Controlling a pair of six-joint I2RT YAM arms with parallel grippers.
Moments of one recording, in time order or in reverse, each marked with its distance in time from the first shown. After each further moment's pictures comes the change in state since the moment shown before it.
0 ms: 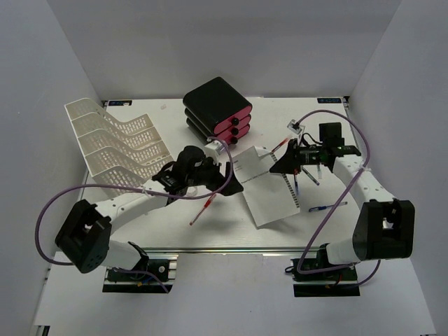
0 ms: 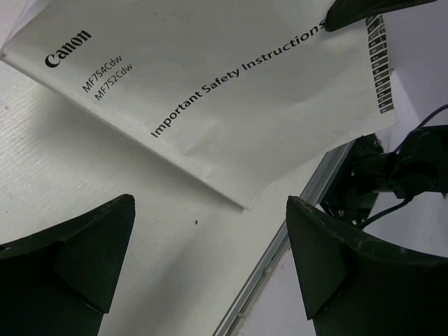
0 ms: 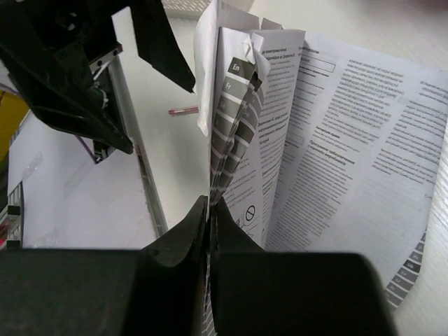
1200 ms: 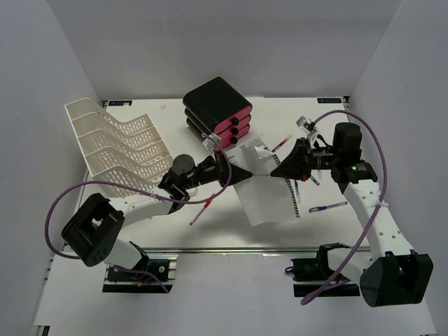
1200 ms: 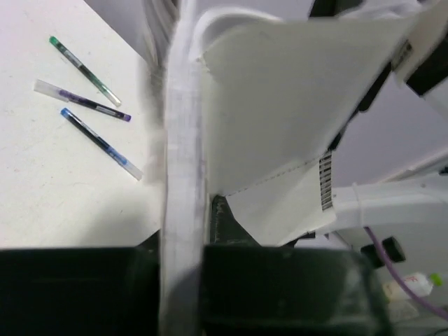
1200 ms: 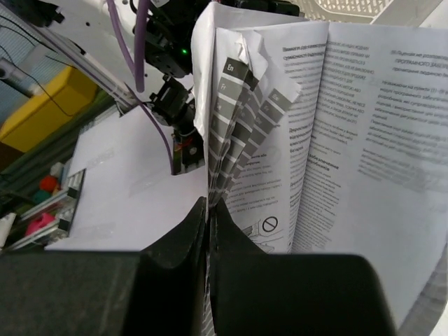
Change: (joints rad) left arm -0.029 0.042 -0.178 0.821 0.121 -0.367; right arm 0.033 -0.332 -0.060 0.202 -0.258 0.325
